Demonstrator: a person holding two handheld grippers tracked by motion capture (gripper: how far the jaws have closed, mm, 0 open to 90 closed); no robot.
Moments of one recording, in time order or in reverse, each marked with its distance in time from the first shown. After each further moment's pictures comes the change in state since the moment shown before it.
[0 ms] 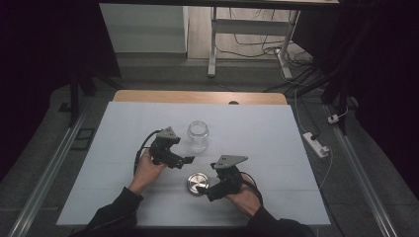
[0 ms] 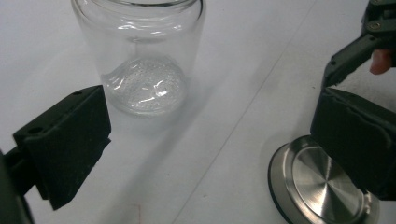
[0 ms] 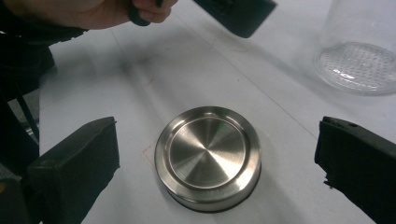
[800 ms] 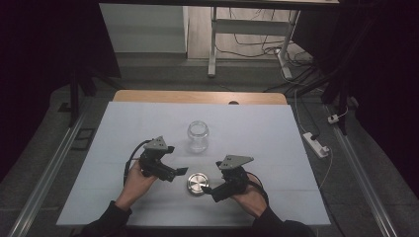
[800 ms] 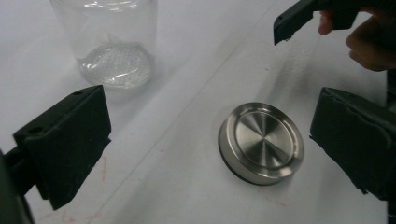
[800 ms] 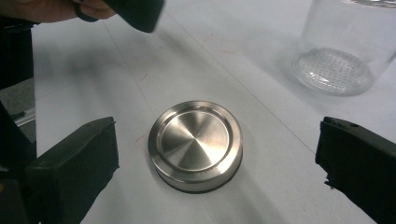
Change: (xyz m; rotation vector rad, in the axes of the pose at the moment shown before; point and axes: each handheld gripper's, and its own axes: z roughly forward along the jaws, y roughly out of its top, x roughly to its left) left arm -0.028 -0.021 -0.037 -0.025 -0.047 -0.003; right arm 0.001 0.002 -0.018 0.005 -0.040 -0.044
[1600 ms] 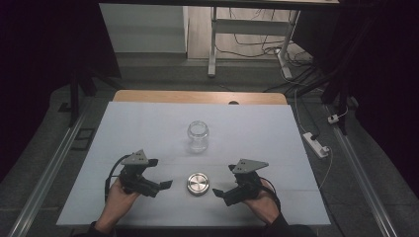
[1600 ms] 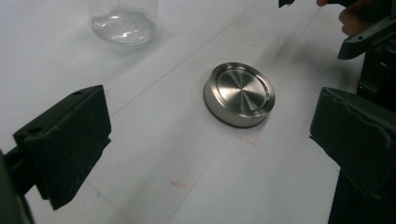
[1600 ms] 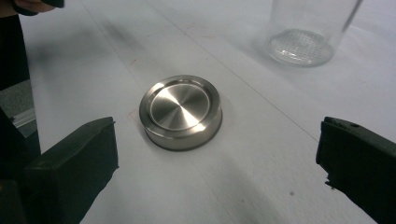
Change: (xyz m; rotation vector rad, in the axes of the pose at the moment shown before) left arm -0.021 -0.042 -0.046 -0.029 0.039 -0.070; right arm -0.003 -0.019 -0.032 -0.006 -0.057 0.040
